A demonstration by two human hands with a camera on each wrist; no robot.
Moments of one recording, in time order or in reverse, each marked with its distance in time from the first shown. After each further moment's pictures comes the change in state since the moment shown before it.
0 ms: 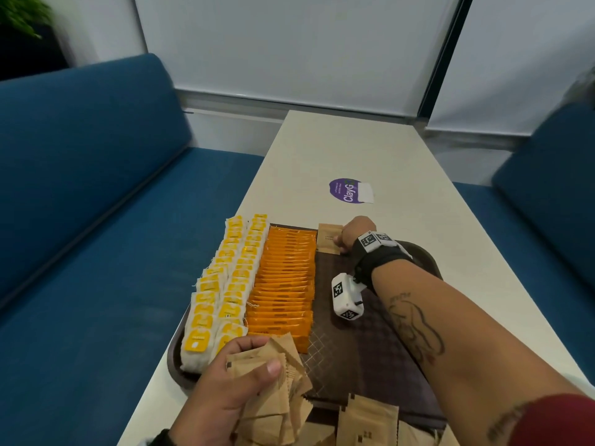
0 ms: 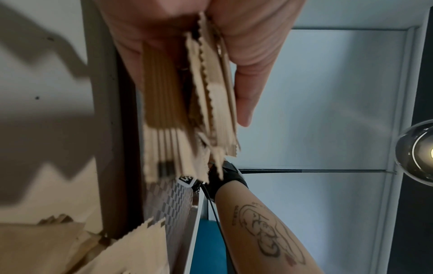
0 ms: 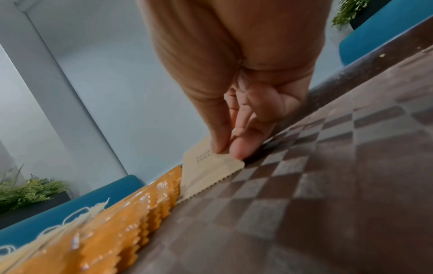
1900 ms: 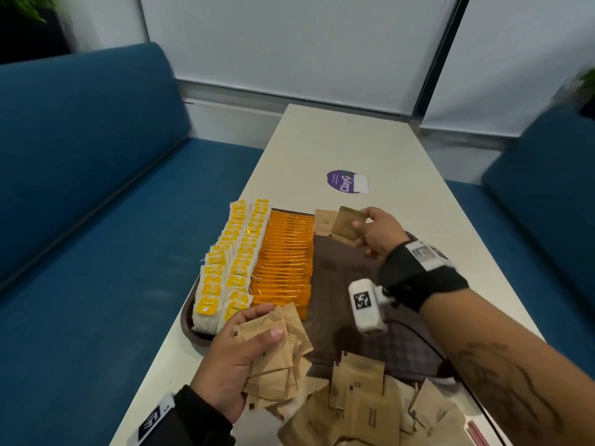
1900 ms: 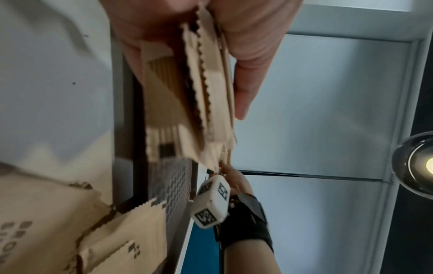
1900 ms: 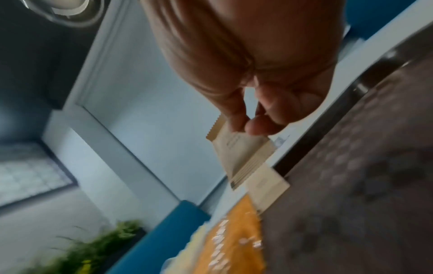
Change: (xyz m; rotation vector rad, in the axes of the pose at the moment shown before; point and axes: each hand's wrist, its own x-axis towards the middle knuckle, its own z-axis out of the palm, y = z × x) left_hand -0.021 -0.001 0.007 -0.251 0.059 -0.013; right_hand -0.106 0.039 -0.031 0.796 -0.002 -0.087
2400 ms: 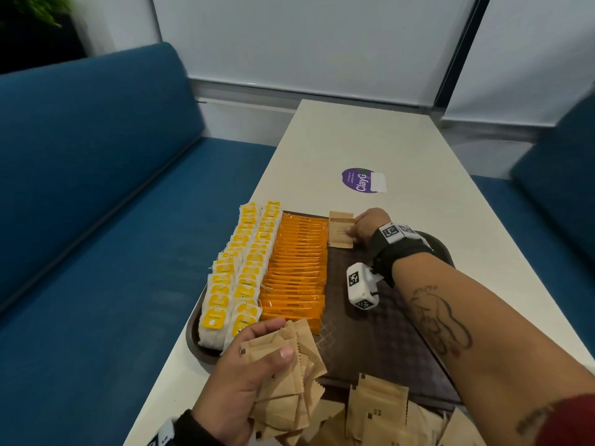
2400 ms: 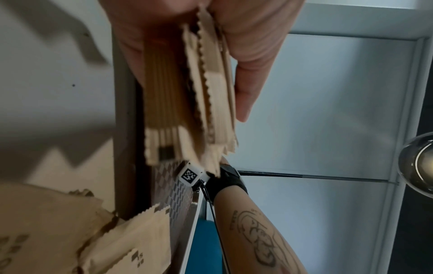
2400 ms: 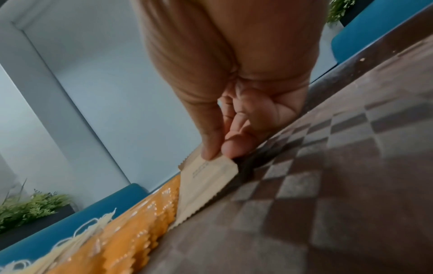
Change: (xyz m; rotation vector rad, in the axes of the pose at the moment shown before) left_hand 0.006 -0.001 -0.004 0.034 0.002 -0.023; right_hand 0.085 0.006 0.030 -0.212 -0.140 0.080
